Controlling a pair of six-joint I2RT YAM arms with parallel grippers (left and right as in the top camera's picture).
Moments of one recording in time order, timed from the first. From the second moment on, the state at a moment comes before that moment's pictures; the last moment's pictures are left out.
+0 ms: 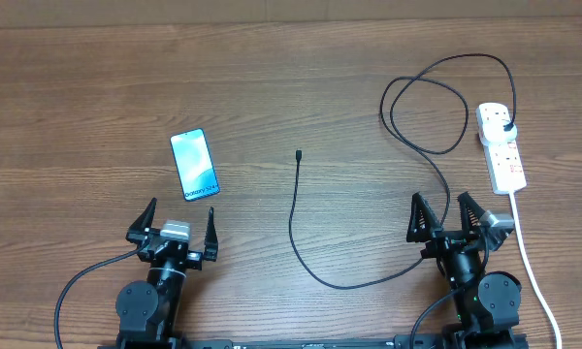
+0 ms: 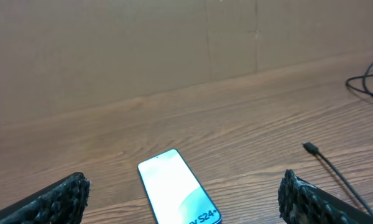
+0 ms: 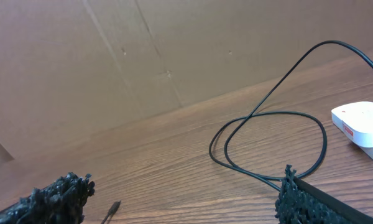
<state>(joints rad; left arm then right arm) -0.06 0.01 0.01 -0.07 0.07 0.14 0.12 0.01 0.02 -0.03 -0.02 0.38</state>
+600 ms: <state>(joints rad) -0.06 0.20 0.24 -0.14 0.09 0.10 0.12 0.01 0.02 -0.03 -0.02 0.38</state>
